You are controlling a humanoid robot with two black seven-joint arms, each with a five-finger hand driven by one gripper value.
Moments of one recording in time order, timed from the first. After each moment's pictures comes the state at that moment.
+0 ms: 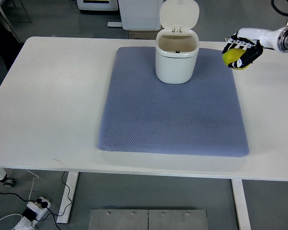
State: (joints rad) left arm -0.02 0.00 -0.10 -0.16 0.00 0.21 -0.11; right arm 1.86 -0.43 -1.03 1.04 -0.23 0.02 0.21
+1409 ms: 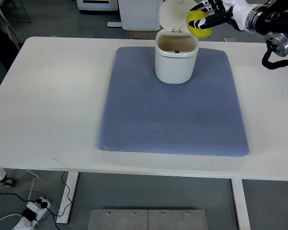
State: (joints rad) left arm -0.02 0.00 -0.10 -0.16 0.00 0.21 -0.11; right arm 1.76 -0.35 -0.65 0.95 0.21 -0.10 0.13
